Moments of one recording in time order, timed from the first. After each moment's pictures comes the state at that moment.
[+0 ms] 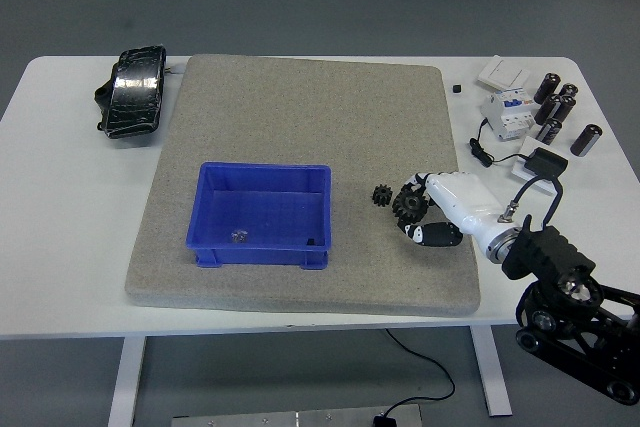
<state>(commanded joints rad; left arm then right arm) 0.02 0.27 -0.49 -0.34 0.38 0.31 0.24 0.44 -0.55 0.55 1.53 -1.94 -0.29 -0.35</state>
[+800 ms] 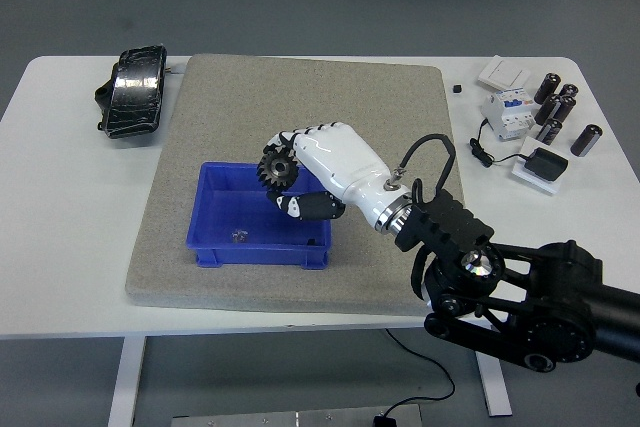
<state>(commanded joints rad) 0.02 0.28 -0.50 -0.34 0.40 0.31 0.25 0.74 -0.31 0.33 1.53 -1.99 -0.32 -0.39</state>
